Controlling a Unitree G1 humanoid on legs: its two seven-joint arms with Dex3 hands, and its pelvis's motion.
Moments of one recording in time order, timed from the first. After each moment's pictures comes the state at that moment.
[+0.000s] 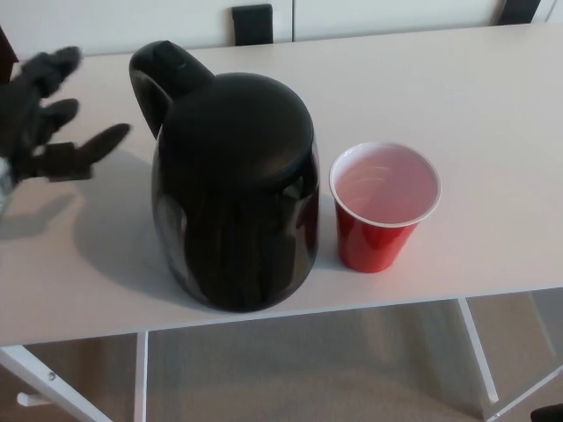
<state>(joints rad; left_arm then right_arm) -0.45 0.53 0.14 0.28 -0.06 0.29 -0.26 -0.16 -0.42 -0.08 1.25 -0.11 -0.24 0.12</state>
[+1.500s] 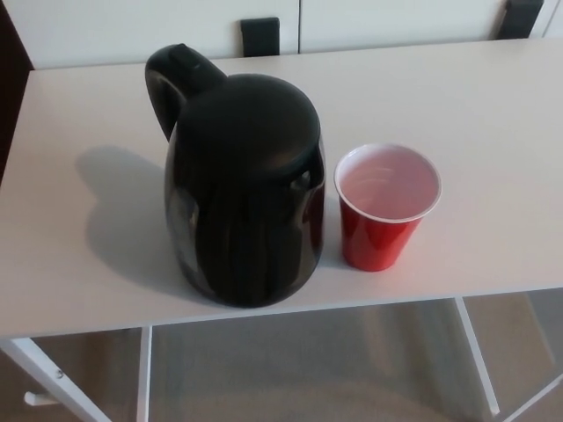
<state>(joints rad) 0.20 0.52 0.26 0.88 -0.06 -0.05 -0.37 -0.13 -0.41 -0.10 1.29 -0.11 -0.24 0.06</state>
